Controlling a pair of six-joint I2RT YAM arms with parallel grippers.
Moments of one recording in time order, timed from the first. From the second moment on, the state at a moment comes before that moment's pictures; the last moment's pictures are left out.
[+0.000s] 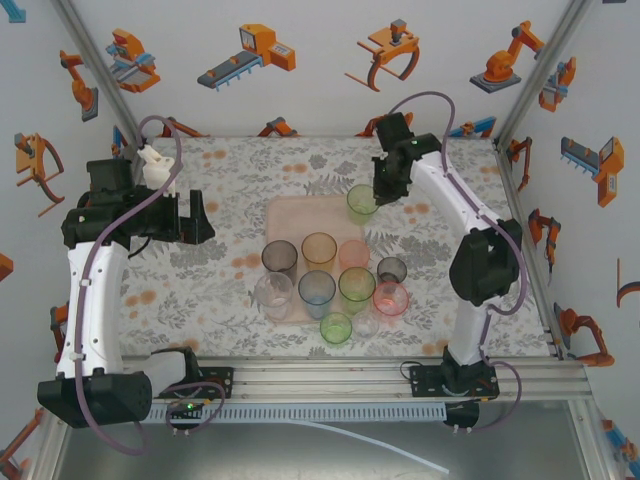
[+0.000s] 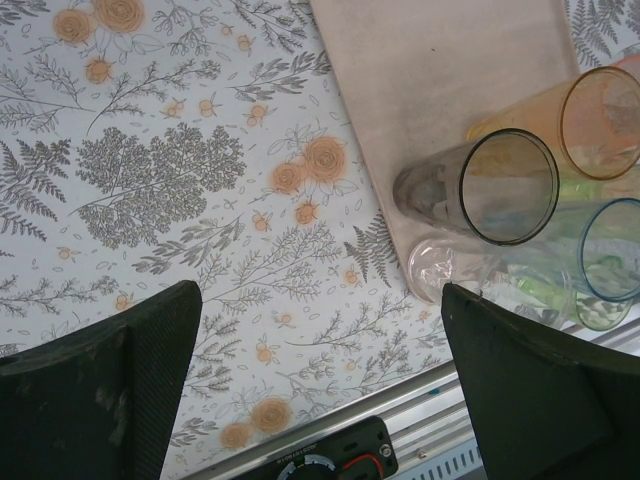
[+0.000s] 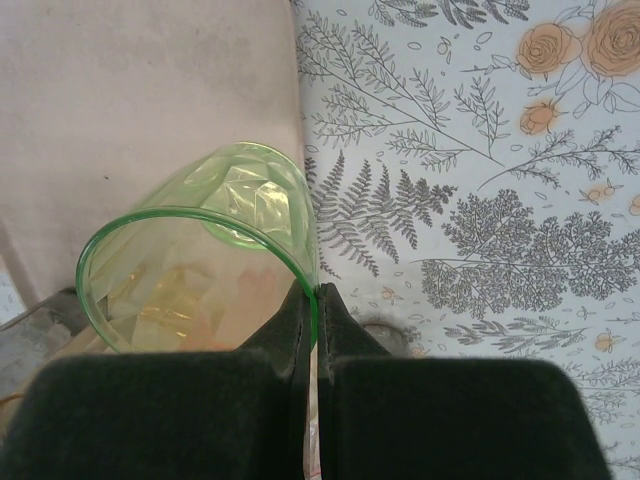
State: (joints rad) left arm 0.05 1.14 1.34 -1.06 0.42 0.17; right arm 0.39 1.92 1.84 -1.03 0.01 0.36
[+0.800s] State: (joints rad) left arm 0.05 1.14 1.33 -1.07 0.46 0.17; right arm 0.41 1.97 1.92 -1.03 -0.01 0.36
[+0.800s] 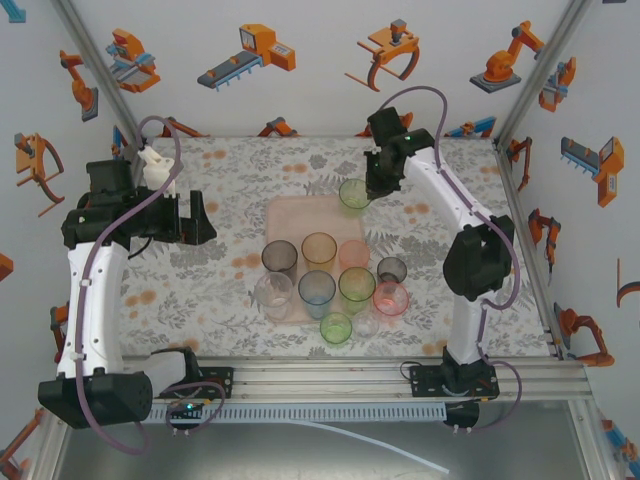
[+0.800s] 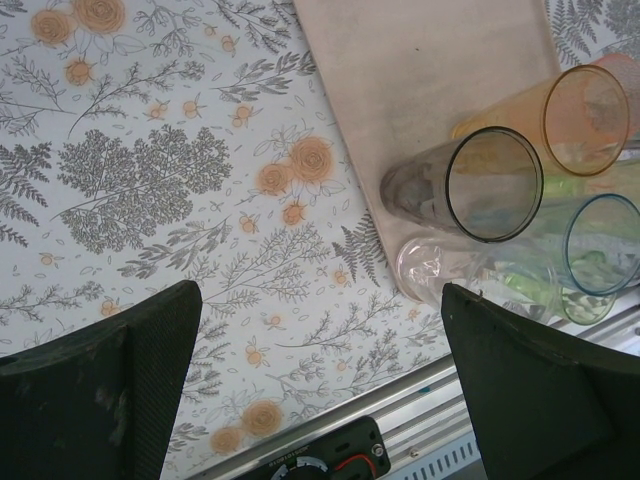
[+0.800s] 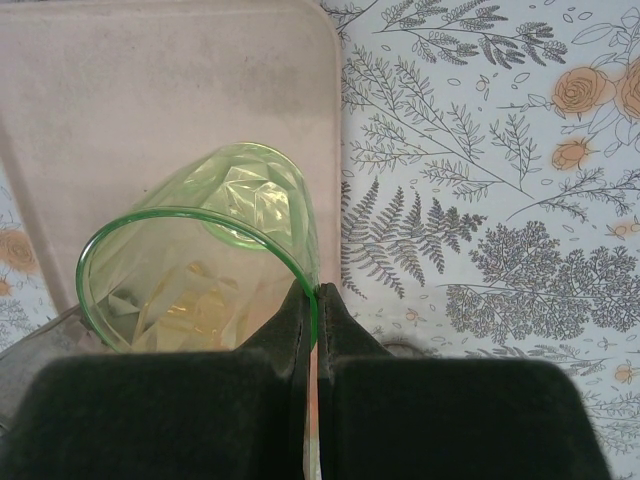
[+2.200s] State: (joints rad) left arm 0.07 1.13 1.31 -1.07 0.49 0.17; right arm 0.45 2.05 1.90 -1.03 0.02 0.35
